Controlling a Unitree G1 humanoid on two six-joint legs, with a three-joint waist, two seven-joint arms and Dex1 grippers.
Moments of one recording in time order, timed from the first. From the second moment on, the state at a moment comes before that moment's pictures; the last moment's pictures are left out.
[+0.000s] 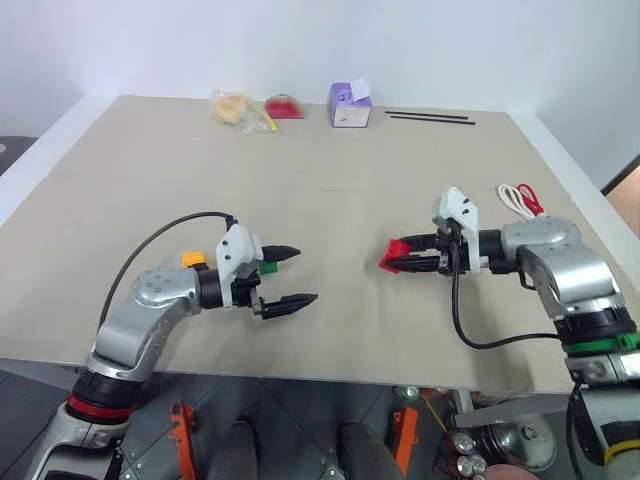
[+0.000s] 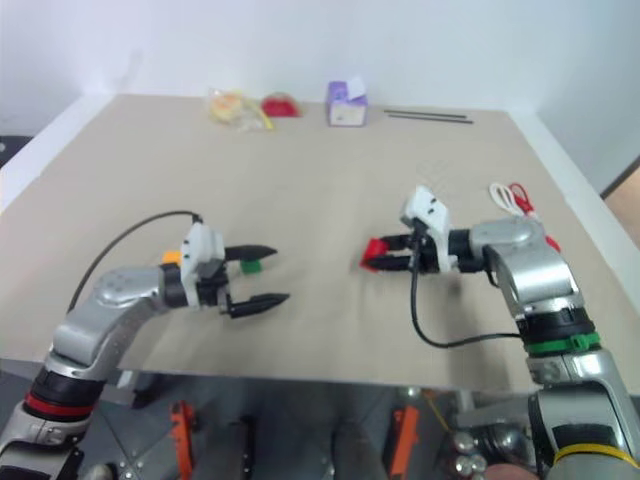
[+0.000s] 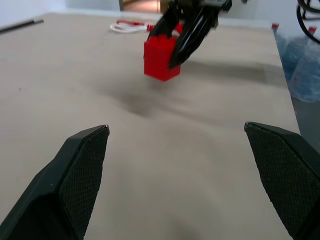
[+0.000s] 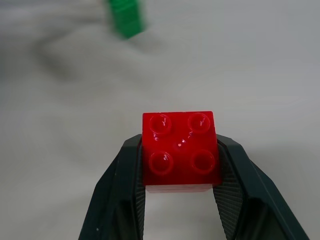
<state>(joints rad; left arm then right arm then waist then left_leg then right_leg) -0.38 0.55 -0.11 -0.23 -0.46 0.39 -1.00 -0.75 -0.80 0.19 0.23 0.28 0.42 1.33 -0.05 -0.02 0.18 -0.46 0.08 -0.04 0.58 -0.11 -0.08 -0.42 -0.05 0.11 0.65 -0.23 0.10</state>
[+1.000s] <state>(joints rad) -0.32 0.47 -0.05 -0.32 -0.47 0.45 -0.79 -0.77 -0.78 0.21 0.19 0.33 0.49 1.49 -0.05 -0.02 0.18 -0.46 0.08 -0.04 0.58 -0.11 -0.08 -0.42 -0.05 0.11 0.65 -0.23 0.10</state>
